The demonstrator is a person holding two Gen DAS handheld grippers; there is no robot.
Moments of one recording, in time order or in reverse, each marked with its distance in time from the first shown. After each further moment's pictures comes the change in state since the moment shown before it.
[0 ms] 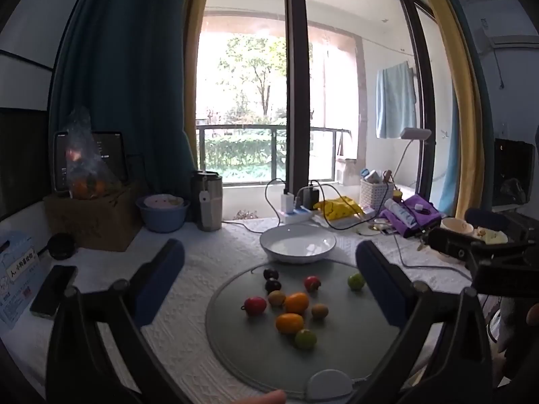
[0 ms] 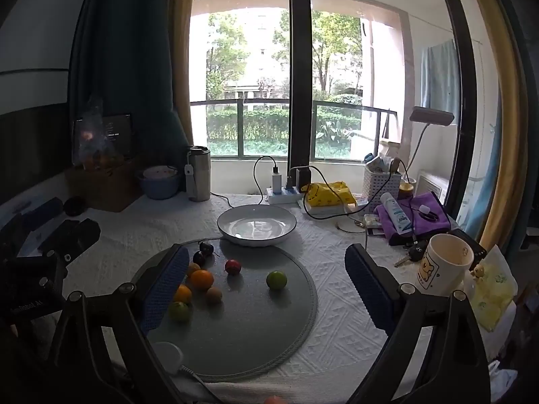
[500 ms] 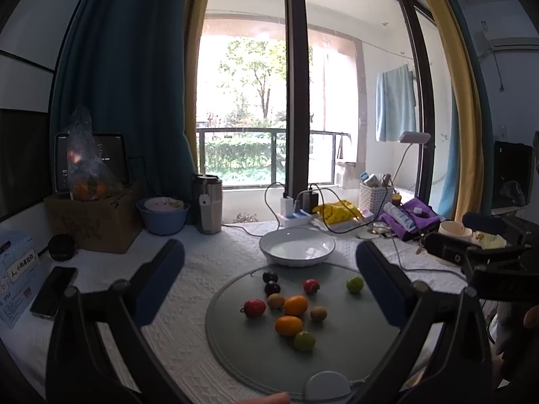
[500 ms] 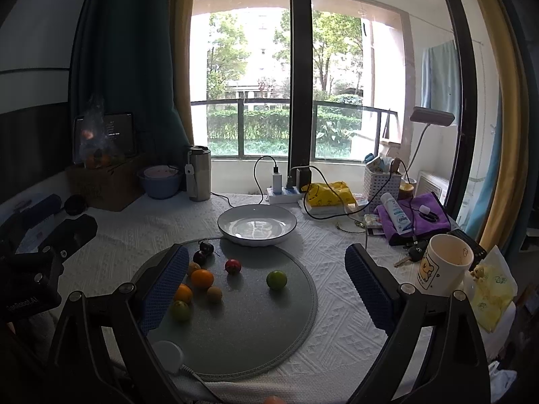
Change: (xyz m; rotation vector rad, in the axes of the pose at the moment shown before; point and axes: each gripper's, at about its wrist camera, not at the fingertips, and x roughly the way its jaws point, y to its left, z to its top) left arm -0.004 -0.002 0.000 -0.001 -0.015 -0.002; right arm 0.000 0.001 -0.001 -0.004 -0.005 0.004
